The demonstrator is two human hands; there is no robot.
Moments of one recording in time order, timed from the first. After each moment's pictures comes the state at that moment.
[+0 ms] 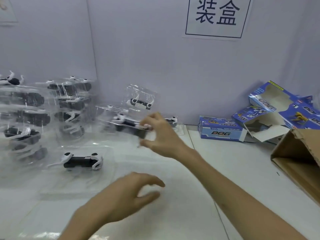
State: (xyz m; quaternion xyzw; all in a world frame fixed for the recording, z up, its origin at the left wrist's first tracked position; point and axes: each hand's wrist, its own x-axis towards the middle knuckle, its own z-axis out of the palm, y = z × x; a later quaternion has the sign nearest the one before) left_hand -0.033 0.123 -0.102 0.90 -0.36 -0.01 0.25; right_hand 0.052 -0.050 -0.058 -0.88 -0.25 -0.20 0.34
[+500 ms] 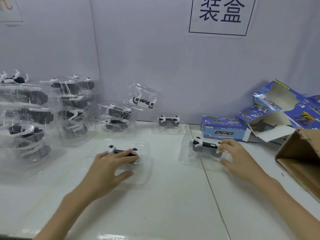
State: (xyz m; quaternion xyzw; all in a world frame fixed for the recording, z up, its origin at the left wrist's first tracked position) left_hand 0.029 0.168 -0.136 0.94 -0.25 0.15 0.18; right_hand 0.013 -0.251 -0.127 -0.96 -0.03 -0.18 0.19
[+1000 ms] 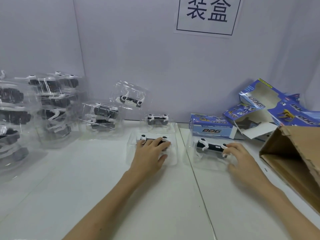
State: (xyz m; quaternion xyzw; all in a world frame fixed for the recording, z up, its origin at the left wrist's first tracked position) left_hand 0.091 0.016 -0.157 0.92 -0.29 0.21 0.15; right_hand -0.017 -0.286 -0.140 -0.95 0.03 -0.20 0.22
